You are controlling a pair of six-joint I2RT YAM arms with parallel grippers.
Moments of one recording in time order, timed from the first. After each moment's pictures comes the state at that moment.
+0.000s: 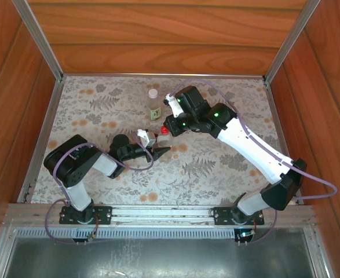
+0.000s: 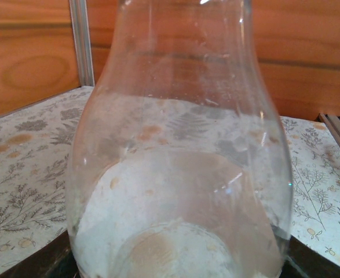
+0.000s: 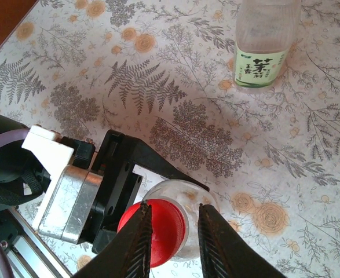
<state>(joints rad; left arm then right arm) -0.65 1.75 0.40 1.31 0.62 -0.03 0.83 1.48 1.54 -0.91 -0.10 0.20</state>
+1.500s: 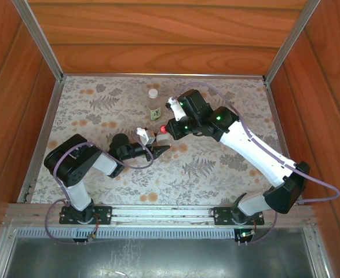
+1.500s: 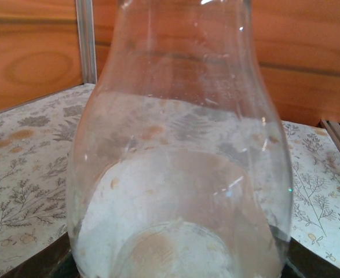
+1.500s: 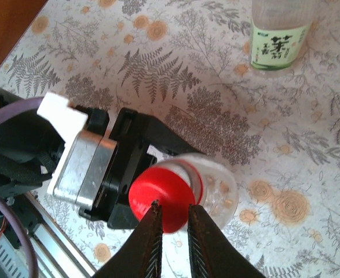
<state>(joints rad) -0.64 1.76 0.41 1.31 0.62 -0.06 0.83 1.44 1.47 -0.89 -0.16 0.24</state>
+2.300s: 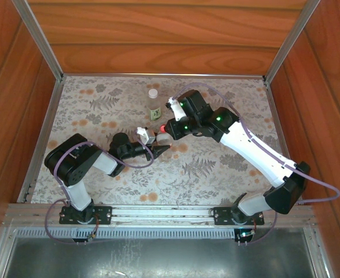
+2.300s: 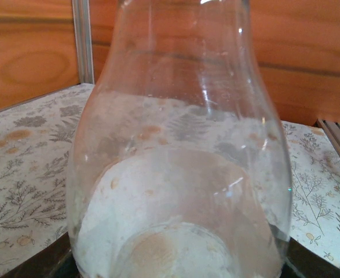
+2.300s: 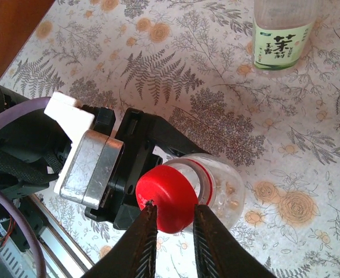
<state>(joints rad) -0.63 1.76 0.42 1.30 0.64 -0.06 0.83 1.44 1.47 -0.87 -0.17 0.25</state>
